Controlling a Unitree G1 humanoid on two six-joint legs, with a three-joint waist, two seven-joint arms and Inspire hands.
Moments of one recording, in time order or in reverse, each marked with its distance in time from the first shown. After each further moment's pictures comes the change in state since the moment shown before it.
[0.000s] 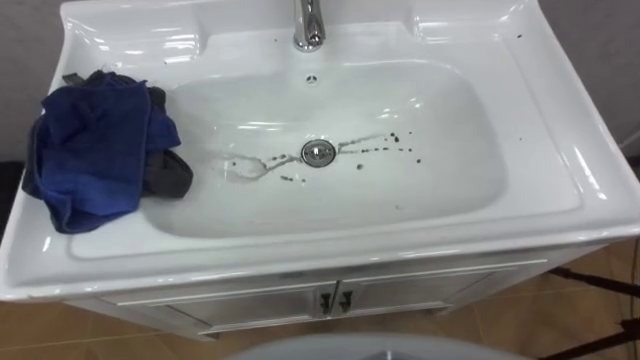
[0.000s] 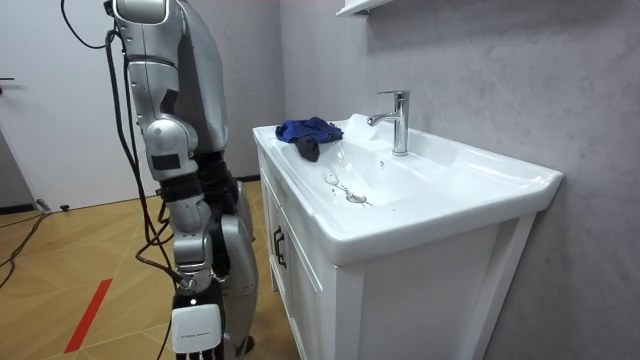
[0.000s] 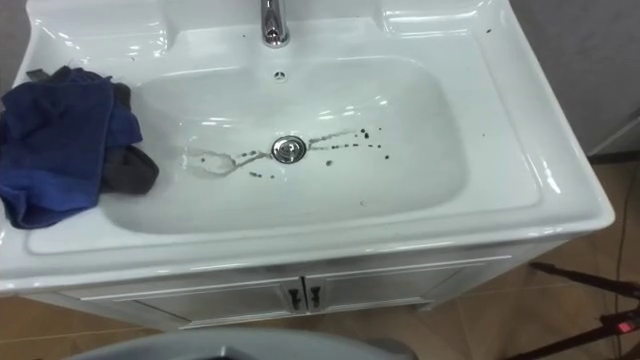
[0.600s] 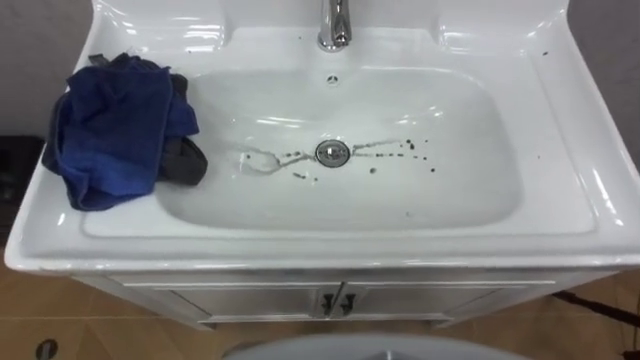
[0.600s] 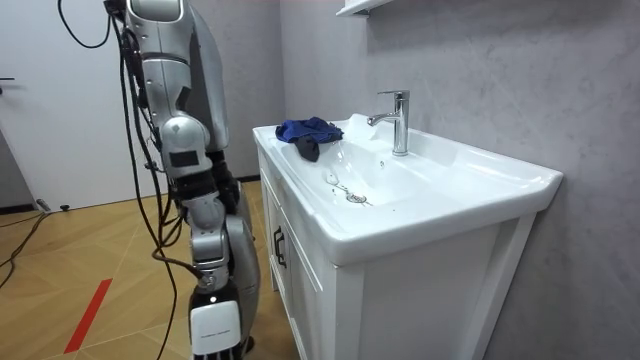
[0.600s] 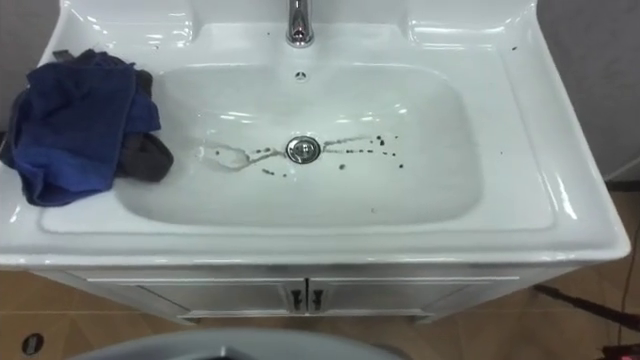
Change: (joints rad) left arm 0.015 -0.001 0.218 0.015 -0.112 -0.047 0.282; right arm -0.006 -0.002 -0.006 0.016 0.000 -0.013 -0.042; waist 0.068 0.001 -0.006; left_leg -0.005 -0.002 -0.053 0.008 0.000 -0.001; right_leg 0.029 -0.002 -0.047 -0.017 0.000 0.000
